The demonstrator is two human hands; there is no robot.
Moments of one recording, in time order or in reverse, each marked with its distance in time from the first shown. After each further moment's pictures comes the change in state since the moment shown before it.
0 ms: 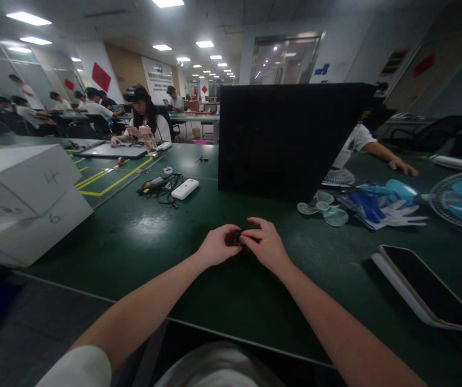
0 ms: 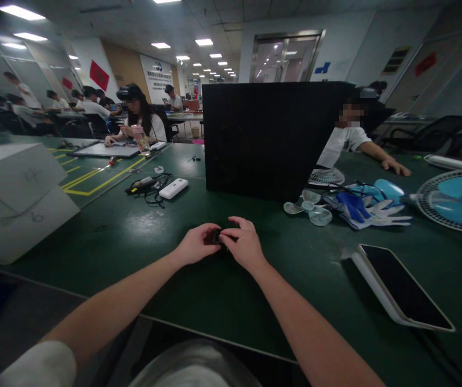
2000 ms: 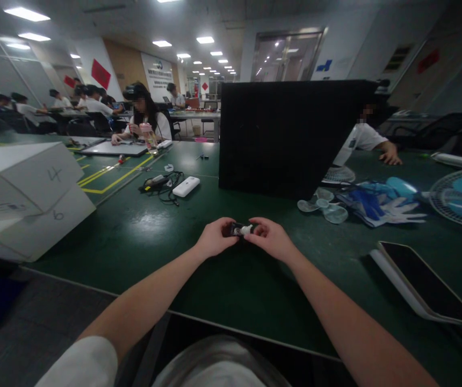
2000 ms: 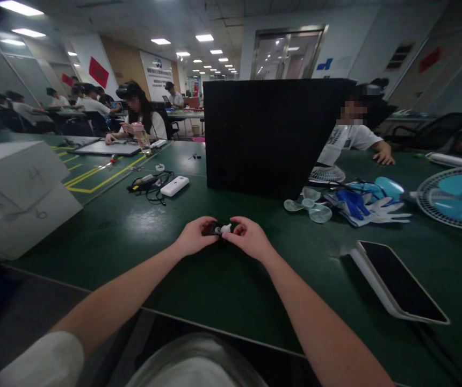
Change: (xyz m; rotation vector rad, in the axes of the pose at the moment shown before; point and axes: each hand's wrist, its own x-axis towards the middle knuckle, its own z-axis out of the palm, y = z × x) left_hand 0.004 0.007 -0.013 0.128 0.053 -0.045; right_hand 0.007 0.006 -0.017 0.292 -0.216 0.332
